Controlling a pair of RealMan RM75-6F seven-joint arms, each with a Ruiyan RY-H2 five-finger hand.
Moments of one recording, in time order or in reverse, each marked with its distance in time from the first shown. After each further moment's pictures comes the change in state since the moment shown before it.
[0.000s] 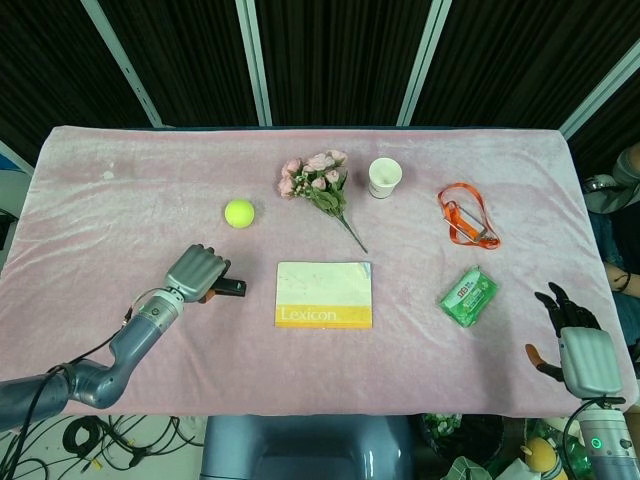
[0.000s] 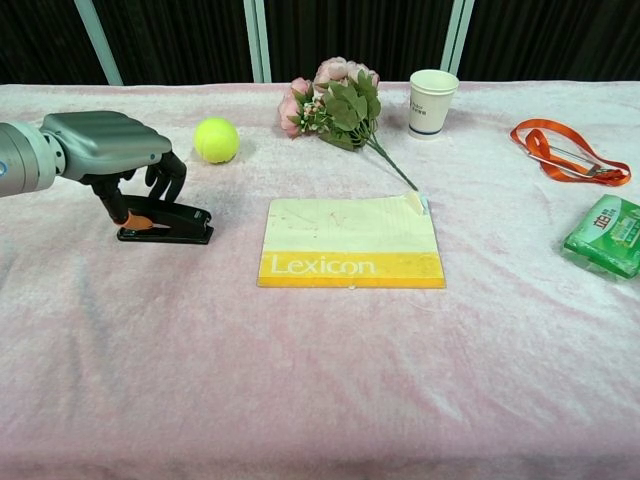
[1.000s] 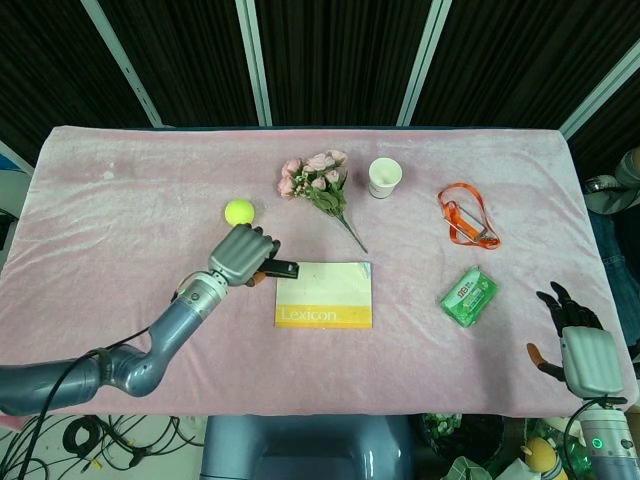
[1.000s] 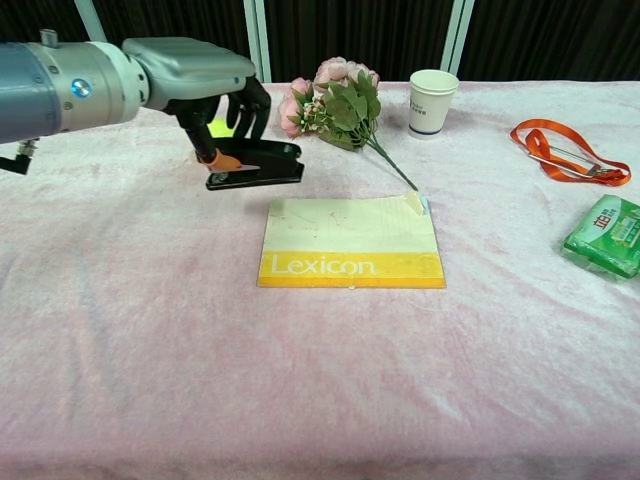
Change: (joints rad) left arm -0.144 -0.029 -0.160 -0.125 -0.126 0.011 0.086; right arm -0.003 0.002 0.004 -0.003 0.003 0.008 0.001
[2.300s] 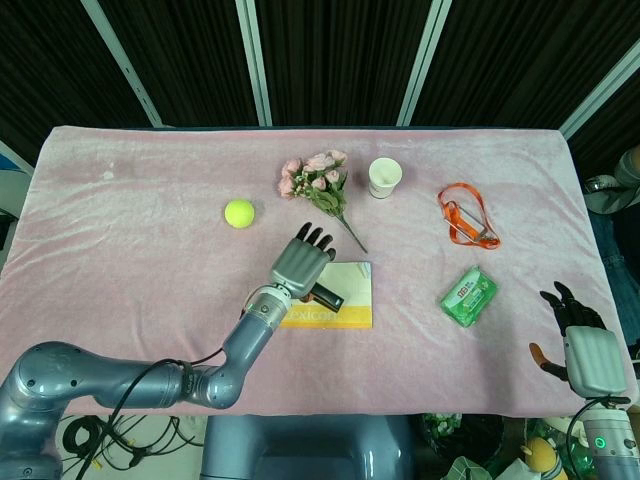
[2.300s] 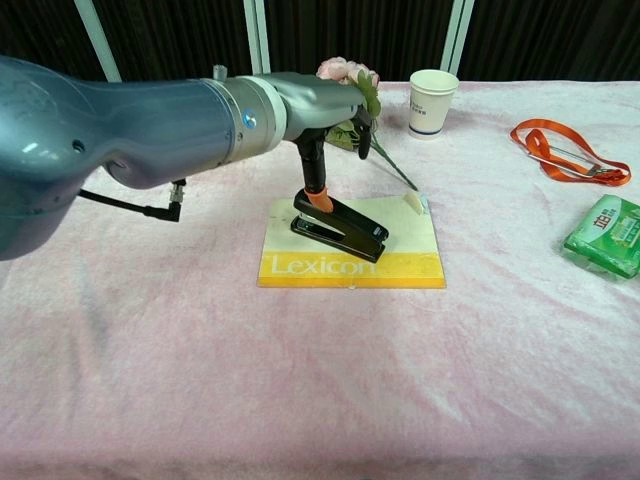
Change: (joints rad) left arm -0.218 -0.230 -0.069 0.018 -0.421 0.165 0.251; right arm 0.000 0.008 0.002 -0.003 0.013 -0.009 0.007
